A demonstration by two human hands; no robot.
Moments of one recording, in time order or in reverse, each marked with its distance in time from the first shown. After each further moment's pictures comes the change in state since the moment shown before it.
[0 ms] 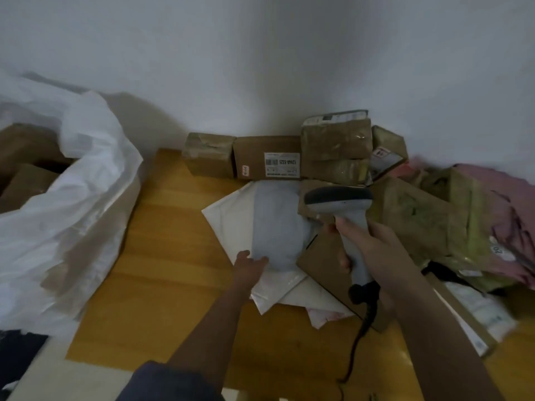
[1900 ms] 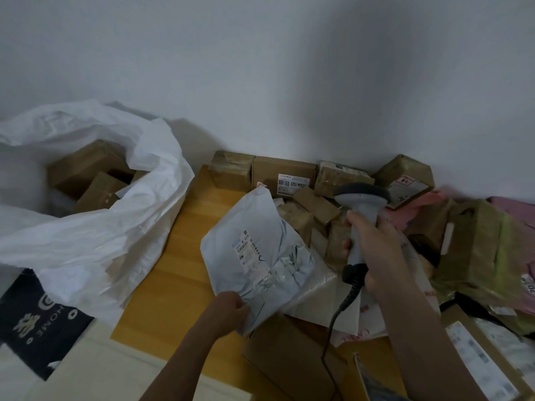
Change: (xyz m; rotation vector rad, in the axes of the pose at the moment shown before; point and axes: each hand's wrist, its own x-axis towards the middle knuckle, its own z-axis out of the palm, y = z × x) left_hand -0.067 -0.038 -0.107 0.757 -0.070 0.359; right_hand 0.019 -0.023 0.032 0.241 0.199 -0.004
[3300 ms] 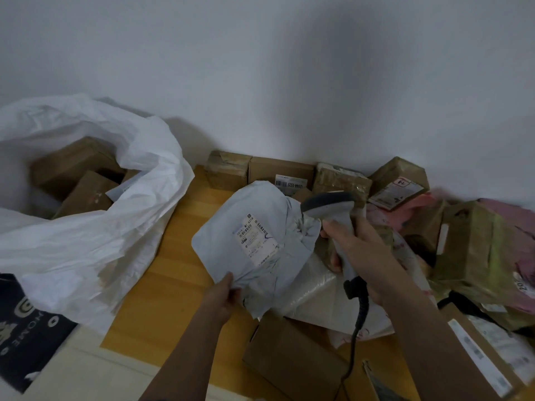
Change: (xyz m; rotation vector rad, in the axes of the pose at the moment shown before) left_hand 0.037 0.011 -0.010 -1.510 0.305 -0.632; right_hand -0.031 -0.006 0.012 -0.330 -0.299 -0.110
